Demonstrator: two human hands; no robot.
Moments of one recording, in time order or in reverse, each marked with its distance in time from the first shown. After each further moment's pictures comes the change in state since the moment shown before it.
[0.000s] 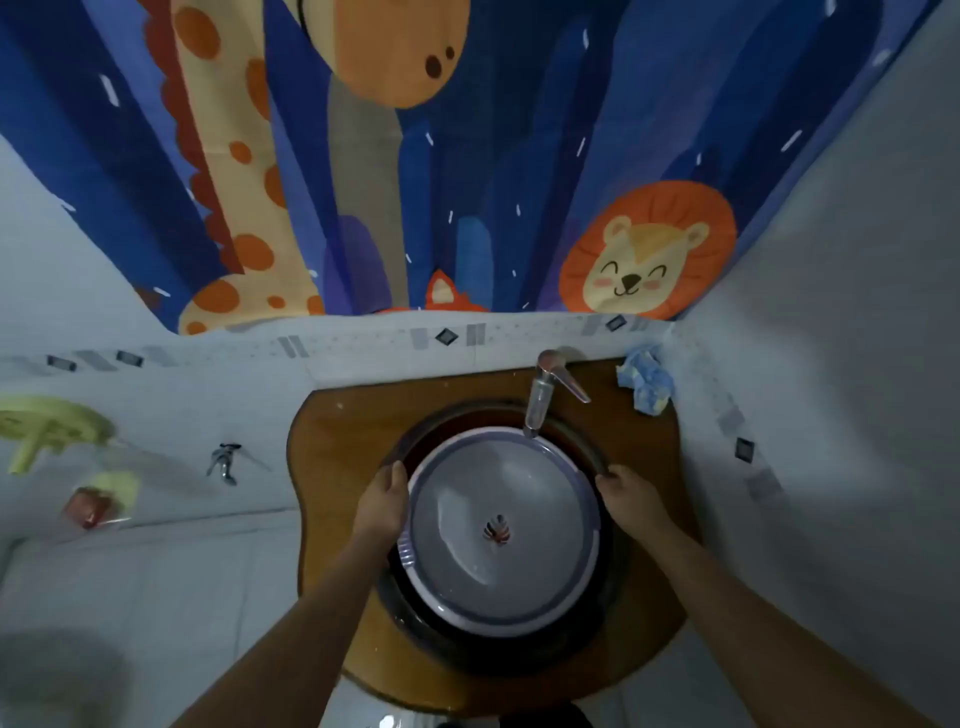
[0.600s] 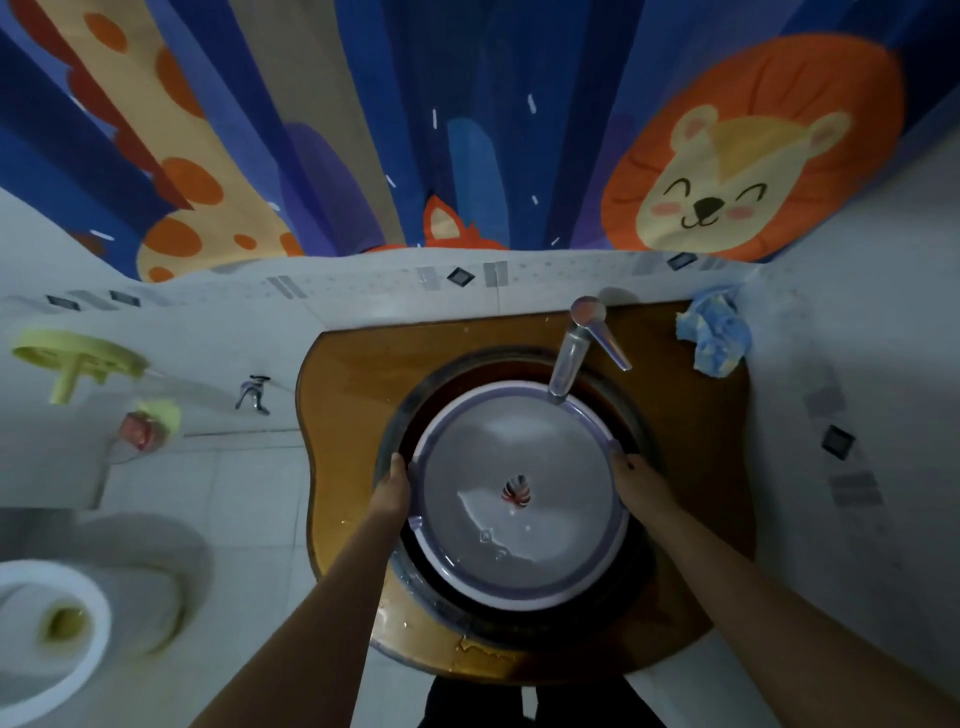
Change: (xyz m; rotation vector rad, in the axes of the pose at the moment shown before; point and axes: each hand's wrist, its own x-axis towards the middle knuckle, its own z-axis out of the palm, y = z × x) left_hand 0.041 -0.048 0.045 -0.204 0.038 -0.567; right_hand 0.079 0.036 0.045 0.050 -0.256 0.213
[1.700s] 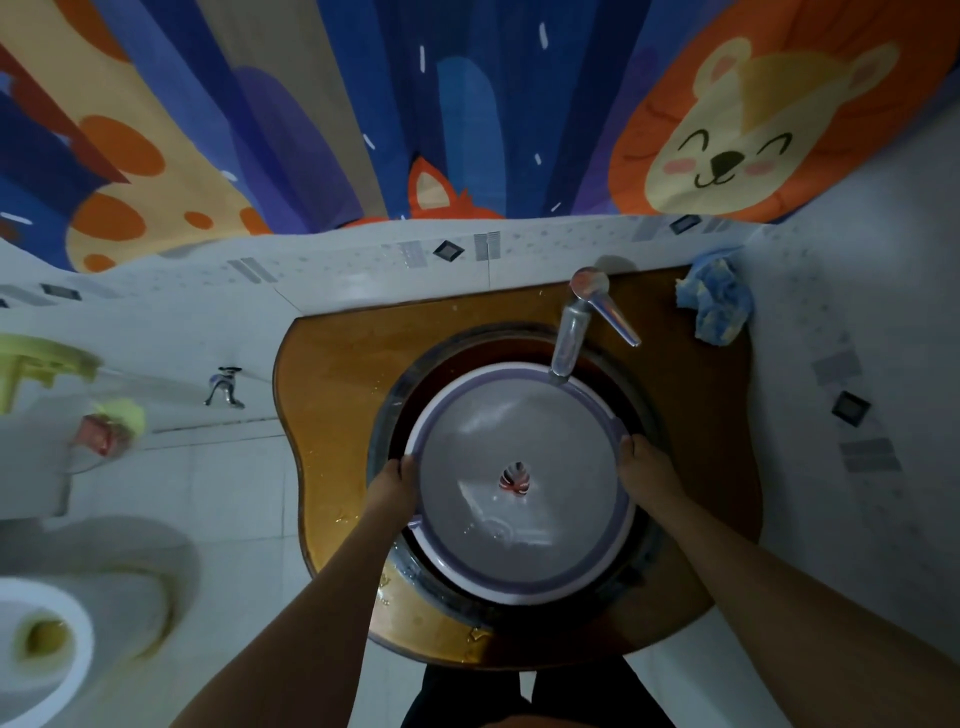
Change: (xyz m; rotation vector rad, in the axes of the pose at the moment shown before) left_hand 0.046 -0.026 -0.001 0.641 -0.012 0.360; right_hand 0.014 0.016 0.017 -0.156 0.131 -0.010
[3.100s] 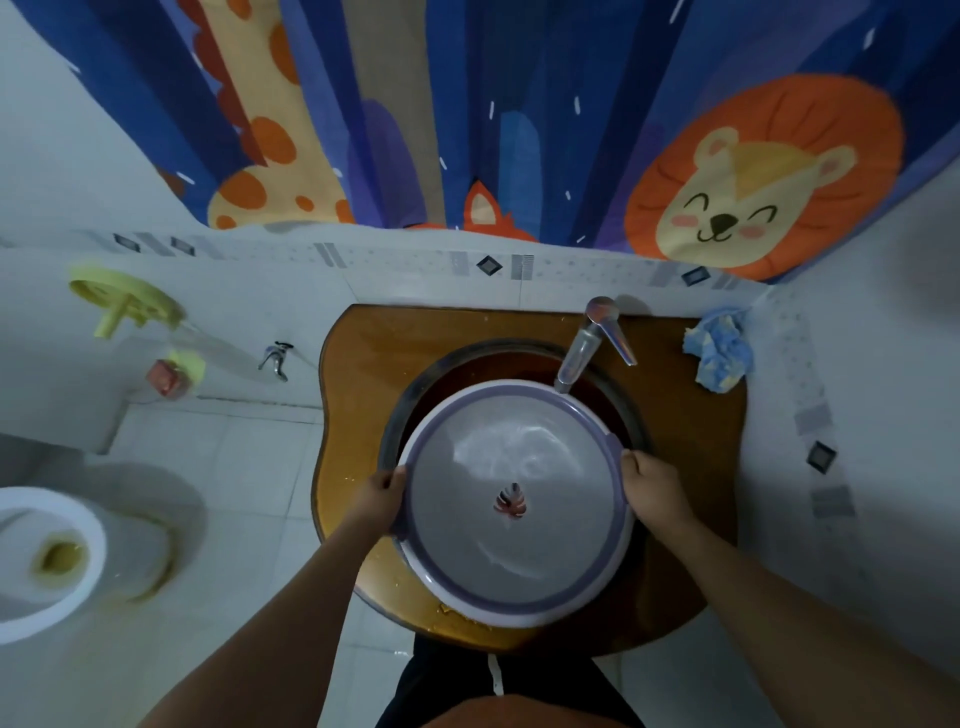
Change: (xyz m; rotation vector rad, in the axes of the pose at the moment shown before) left_hand -0.089 -0.013 -0.011 -0.330 0.045 -0.078; right_hand -0.043 0.007 -0.042 0.140 0.042 -0.288
